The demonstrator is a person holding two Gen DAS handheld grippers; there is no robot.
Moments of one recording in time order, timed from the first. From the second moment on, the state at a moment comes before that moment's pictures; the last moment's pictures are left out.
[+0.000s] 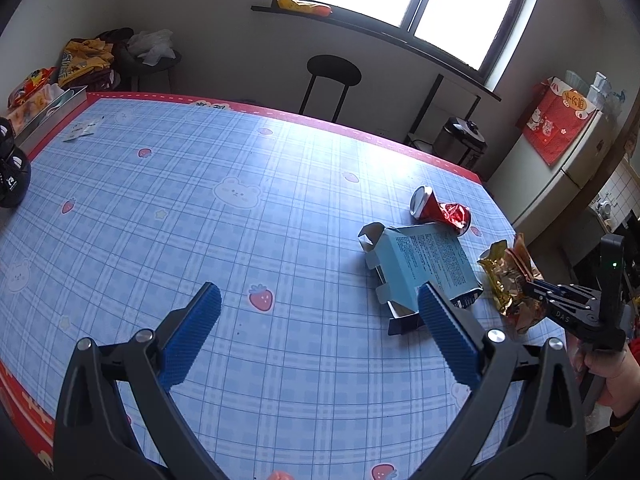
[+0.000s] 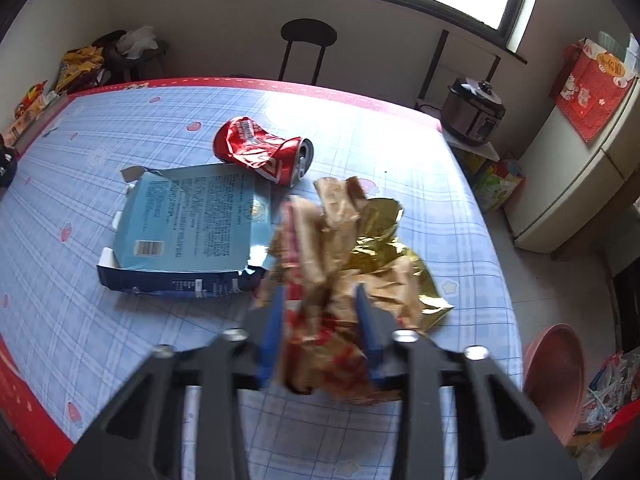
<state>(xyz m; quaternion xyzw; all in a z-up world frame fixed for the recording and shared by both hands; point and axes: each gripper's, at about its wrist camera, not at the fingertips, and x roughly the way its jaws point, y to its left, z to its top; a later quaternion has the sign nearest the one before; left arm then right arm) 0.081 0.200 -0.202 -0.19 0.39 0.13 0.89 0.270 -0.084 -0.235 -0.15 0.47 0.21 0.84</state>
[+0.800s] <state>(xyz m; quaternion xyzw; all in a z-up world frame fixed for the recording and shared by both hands) 0.147 0.152 -0.251 -0.23 0.46 0.04 0.86 0.244 -0.180 -0.186 0.03 0.44 0.22 0.87</state>
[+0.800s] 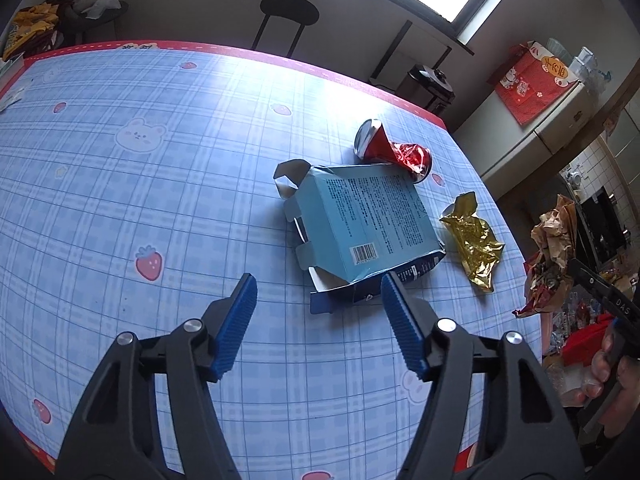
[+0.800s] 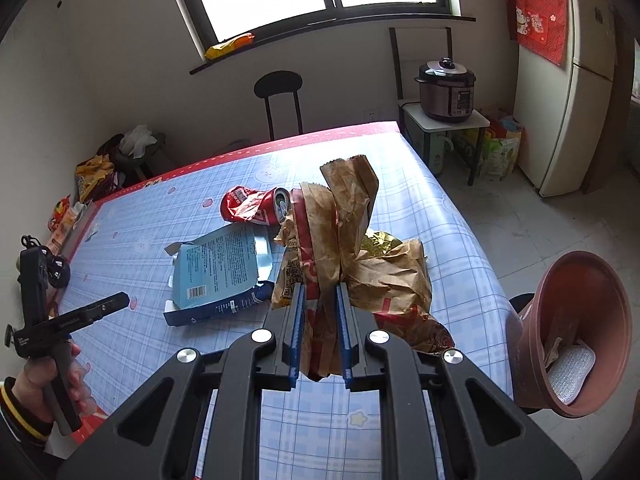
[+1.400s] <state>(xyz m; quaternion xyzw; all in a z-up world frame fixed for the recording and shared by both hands) 0.273 0.172 -0.255 -0.17 0.46 -0.04 0.87 0.241 -0.211 -0.186 0.03 0.44 0.18 0.88</state>
